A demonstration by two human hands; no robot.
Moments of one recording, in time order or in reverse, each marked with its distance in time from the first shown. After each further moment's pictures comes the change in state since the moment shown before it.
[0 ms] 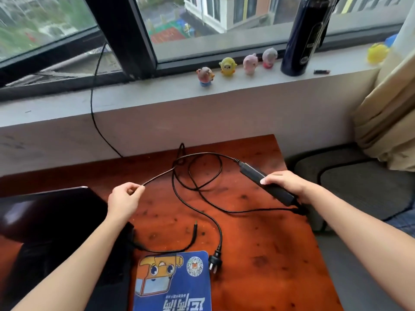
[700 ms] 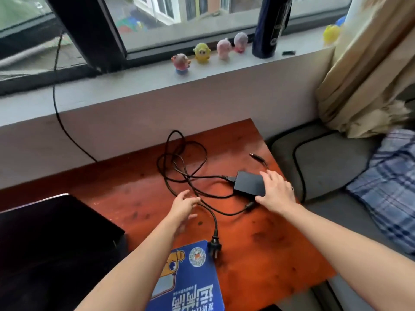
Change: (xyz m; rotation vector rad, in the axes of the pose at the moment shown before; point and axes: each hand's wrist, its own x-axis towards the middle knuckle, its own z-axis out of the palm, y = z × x) left_hand -0.059 0.027 0.118 -0.561 -0.723 -0.339; right_hand -0.034 0.068 0.088 -0.903 0.526 -0.001
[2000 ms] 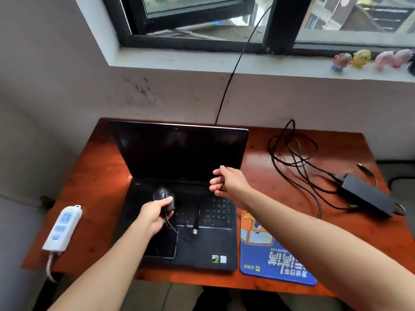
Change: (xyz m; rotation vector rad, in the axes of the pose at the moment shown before) left_hand -0.107 -0.159 -0.382 -0.687 0.343 -0.044; right_hand -0.169 -0.436 0.026 1.311 -0.578 0.016
